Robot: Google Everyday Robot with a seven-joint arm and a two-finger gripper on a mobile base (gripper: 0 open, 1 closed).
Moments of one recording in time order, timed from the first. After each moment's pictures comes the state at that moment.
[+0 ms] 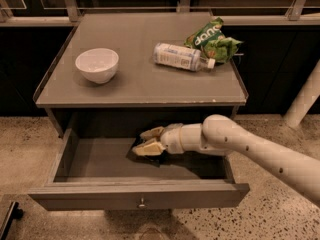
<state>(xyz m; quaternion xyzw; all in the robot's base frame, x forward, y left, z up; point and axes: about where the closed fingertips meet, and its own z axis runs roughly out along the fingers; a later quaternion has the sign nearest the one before) 0.577 0.040 0.638 -0.45 0.71 0.35 0.42</state>
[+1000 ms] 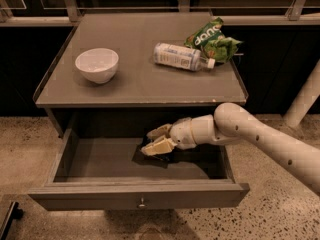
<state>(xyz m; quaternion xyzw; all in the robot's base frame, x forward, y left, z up) 0.564 0.011 0.663 -0.48 0.69 0.39 0.38</state>
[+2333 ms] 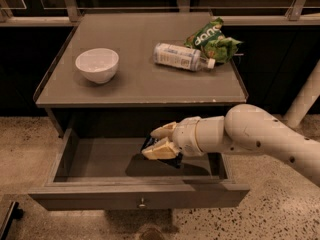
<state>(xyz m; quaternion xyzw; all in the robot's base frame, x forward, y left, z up) 0.505 -0.003 0.742 -0.48 0.73 0.26 0.41</state>
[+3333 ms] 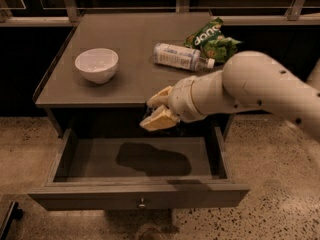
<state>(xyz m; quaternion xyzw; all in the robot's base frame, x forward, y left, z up) 0.527 0.002 0.837 -0.56 0.69 0.17 0.42</state>
